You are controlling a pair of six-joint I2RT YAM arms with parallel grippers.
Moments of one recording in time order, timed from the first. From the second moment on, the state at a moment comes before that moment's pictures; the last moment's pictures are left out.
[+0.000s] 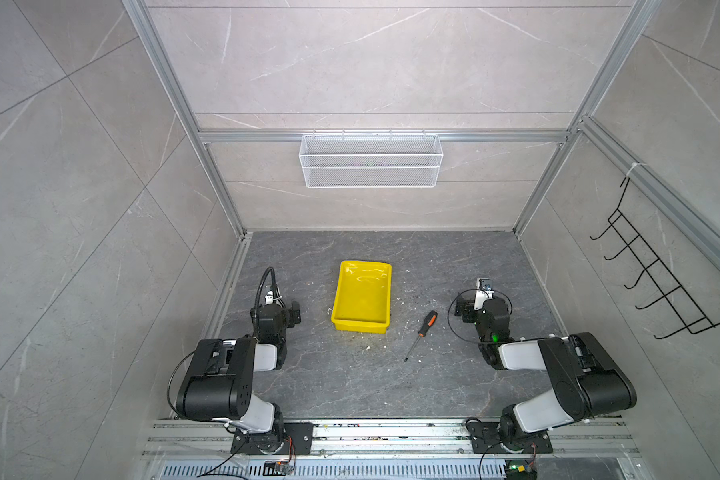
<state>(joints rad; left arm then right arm) -0.02 1.51 0.32 0.76 -0.22 0.01 0.16 1.53 0.33 0.85 0.24 0.00</state>
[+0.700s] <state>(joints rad) 0.00 1.51 0.32 0.76 -0.20 0.00 0.17 1.53 0.33 0.87 0.27 0.00</state>
